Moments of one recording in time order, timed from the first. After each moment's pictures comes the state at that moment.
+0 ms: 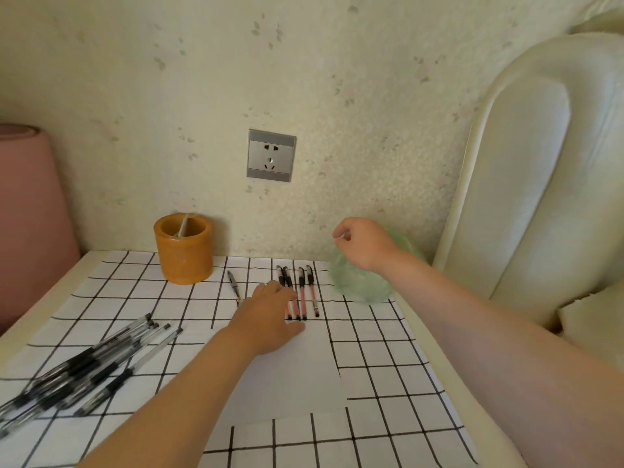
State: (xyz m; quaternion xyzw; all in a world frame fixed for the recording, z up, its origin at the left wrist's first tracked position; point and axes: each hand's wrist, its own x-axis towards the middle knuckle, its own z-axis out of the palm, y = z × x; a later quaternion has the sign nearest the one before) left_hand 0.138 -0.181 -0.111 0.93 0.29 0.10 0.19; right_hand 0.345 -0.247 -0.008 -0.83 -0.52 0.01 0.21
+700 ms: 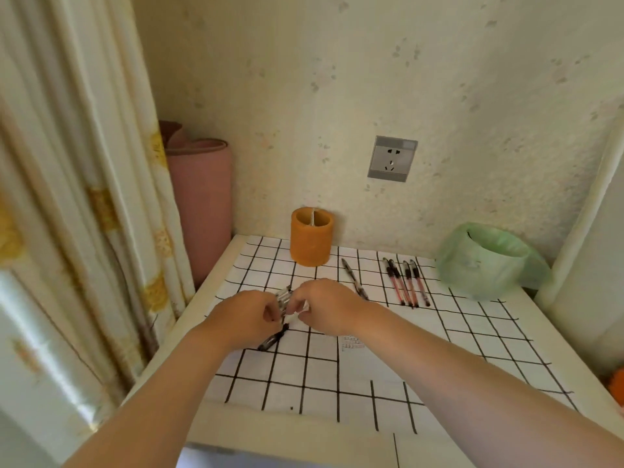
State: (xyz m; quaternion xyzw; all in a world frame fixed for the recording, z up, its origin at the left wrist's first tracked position) left_hand -0.098 -0.130 -0.099 0.88 0.43 0.07 0.20; right_hand 0.083 -0.193 -0.080 -0.65 -0.74 0.13 0.09
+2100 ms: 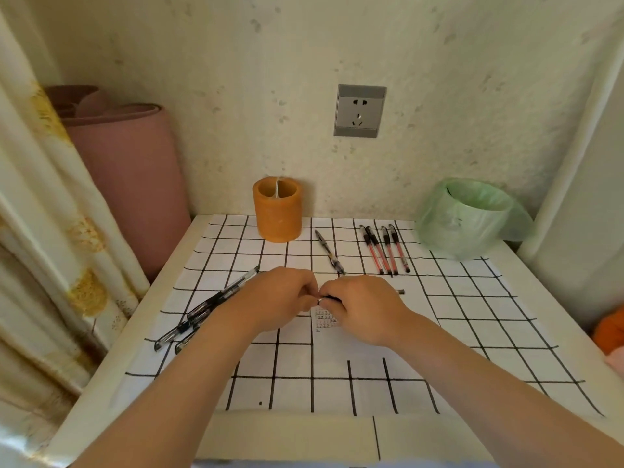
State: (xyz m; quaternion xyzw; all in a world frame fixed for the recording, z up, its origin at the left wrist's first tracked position) left_hand -0.007 -0.160 -0.085 0.93 0.30 0.02 0.22; right_hand 0.154 -0.263 -0.116 -0.69 -0.71 -0.01 0.14
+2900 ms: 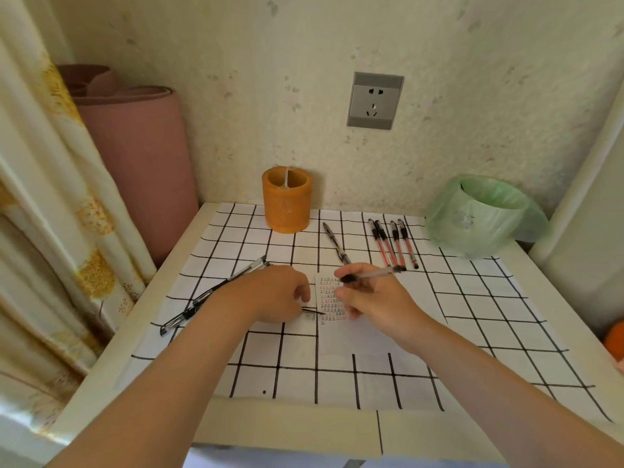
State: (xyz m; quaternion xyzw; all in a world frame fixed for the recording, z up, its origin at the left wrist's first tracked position) left_hand -0.016 -0.148 -0.091 0.92 0.32 -0.09 0.20; right_hand 0.149 -0.276 -0.115 -0.64 -0.44 0.39 0.50
